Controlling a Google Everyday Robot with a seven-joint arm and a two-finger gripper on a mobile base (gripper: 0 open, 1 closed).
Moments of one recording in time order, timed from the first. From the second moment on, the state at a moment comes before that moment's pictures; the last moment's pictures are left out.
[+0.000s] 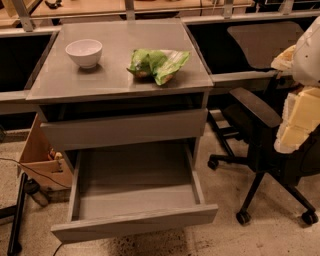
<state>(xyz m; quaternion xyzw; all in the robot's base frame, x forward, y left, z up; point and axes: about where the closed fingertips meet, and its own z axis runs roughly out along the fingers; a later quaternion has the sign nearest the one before) 0.438 -0.217 0.976 -0.60 0.78 -0.03 0.16</state>
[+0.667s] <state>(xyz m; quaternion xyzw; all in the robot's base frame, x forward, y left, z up) 0.435 -0.218 0.963 -0.60 0.78 -0.03 0.16</state>
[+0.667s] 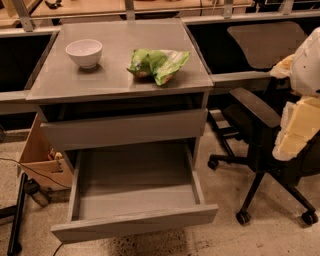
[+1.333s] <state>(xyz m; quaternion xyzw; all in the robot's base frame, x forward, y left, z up) 0.412 -0.205 0.884 -0.59 0.78 0.03 0.17</state>
